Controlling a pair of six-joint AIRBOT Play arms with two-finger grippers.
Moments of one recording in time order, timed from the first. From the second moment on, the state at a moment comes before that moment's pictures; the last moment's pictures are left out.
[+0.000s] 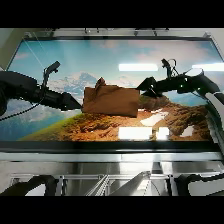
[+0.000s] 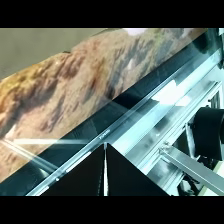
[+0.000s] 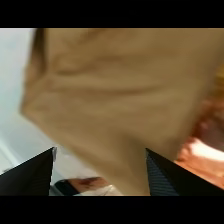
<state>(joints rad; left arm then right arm) -0.02 -1.21 1.06 -2.41 1.41 1.99 -0.01 -1.68 1.25 -0.53 1.14 1.16</state>
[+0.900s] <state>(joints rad) -0.02 -1.04 1.06 -2.41 1.45 1.99 0.15 -1.83 1.16 -0.15 1.04 0.99</state>
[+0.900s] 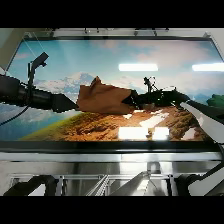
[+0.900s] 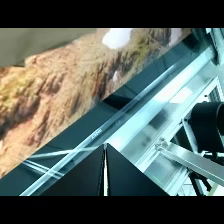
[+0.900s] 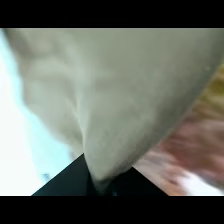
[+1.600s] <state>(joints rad) -0.02 -1.04 1.06 -2.41 1.44 2.01 -0.97 -1.13 1.34 -0.73 1.26 1.50</state>
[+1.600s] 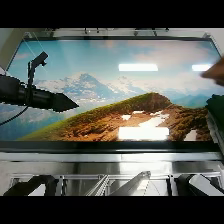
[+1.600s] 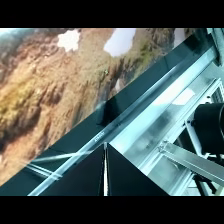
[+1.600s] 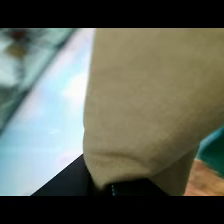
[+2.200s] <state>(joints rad) -0.02 -1.04 1.06 -2.41 1.43 2.03 -1.24 -1.21 1.18 -1.28 1.48 1.62</state>
